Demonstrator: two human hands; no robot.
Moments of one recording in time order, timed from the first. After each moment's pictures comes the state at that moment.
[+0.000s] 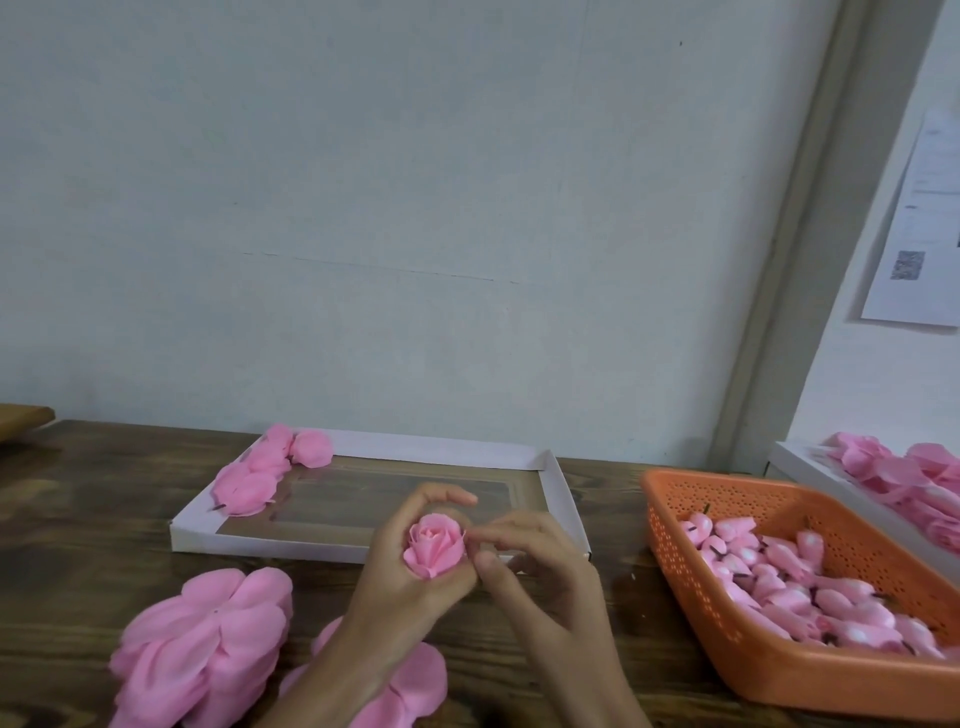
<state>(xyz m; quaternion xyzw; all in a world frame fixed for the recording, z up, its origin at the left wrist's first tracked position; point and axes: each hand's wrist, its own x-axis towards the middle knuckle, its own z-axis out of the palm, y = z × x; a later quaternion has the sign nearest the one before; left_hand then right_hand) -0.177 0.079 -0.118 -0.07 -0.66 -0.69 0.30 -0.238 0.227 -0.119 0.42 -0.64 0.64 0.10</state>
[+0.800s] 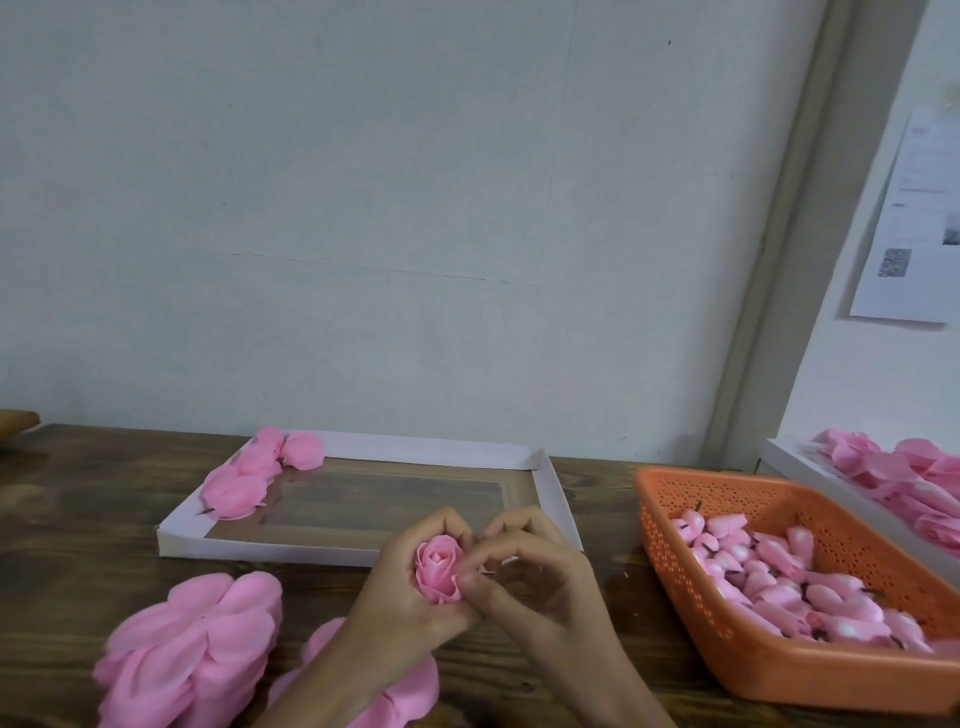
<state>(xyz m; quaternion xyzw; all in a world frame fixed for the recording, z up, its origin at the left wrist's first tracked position) -0.182 0.078 -0.123 -0.12 -0.71 -0.65 0.26 -0.246 0.234 -0.112 0.47 -0.62 0.63 0.02</state>
